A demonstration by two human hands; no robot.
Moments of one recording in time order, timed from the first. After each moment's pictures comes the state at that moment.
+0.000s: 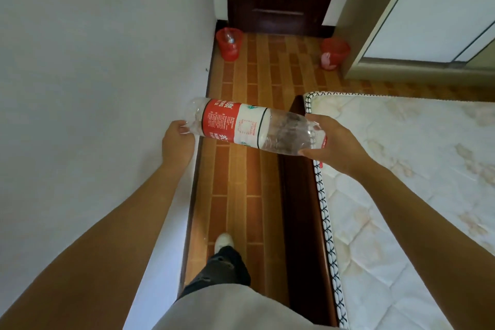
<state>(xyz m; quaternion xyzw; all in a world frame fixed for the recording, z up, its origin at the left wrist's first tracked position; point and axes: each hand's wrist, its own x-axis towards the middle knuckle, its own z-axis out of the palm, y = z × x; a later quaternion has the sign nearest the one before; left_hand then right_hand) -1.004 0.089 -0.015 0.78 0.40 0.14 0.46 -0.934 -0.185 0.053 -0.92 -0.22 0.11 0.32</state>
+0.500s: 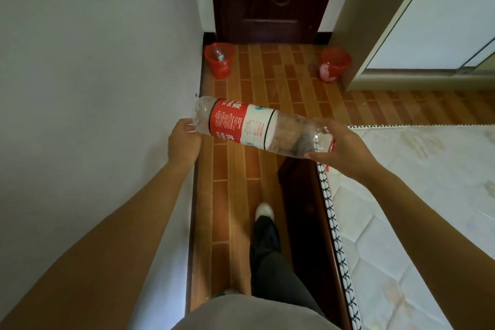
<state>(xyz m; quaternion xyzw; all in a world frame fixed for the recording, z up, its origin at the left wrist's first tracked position) -0.745 0.181 -0.010 0.80 0.37 0.10 0.46 -0.698 -0.098 0.043 -0.93 -0.18 0.10 0.31</state>
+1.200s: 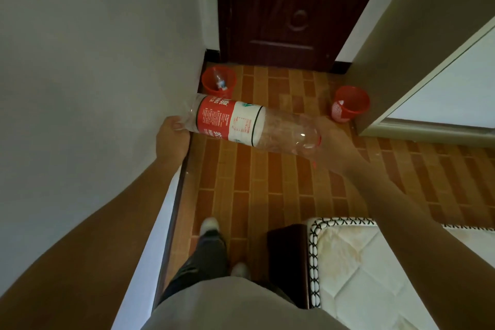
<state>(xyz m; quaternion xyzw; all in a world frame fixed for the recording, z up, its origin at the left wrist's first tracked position) -0.397 0.254 -0.002 0.81 0.38 0.13 0.43 -0.308 -0.009 0.041 -0.93 -0.23 0.13 0.27</state>
